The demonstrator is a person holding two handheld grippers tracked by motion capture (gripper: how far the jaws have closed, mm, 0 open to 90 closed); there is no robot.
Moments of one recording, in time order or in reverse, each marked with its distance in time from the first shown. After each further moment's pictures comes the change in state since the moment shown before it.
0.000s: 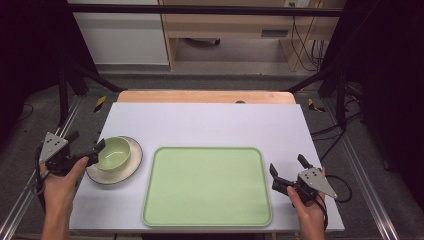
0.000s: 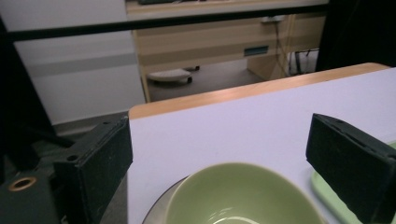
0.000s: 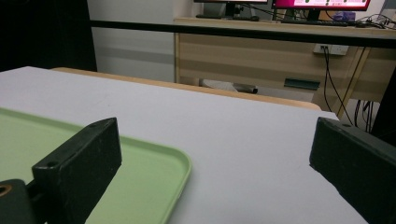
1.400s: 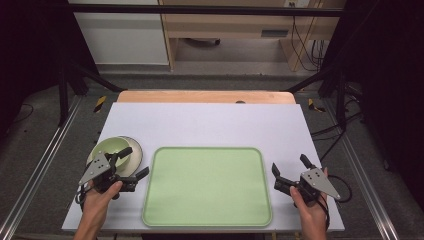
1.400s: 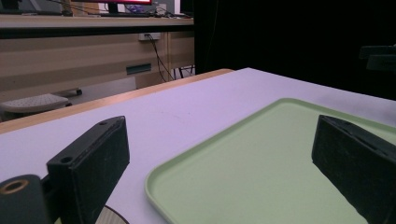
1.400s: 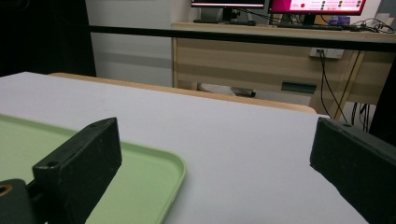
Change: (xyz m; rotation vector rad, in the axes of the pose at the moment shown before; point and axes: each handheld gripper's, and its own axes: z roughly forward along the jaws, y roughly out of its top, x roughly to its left) left arm -0.089 -0.040 0.023 -0.130 -0.514 0.025; right arm -0.004 0.001 -0.003 -0.017 -0.009 0.007
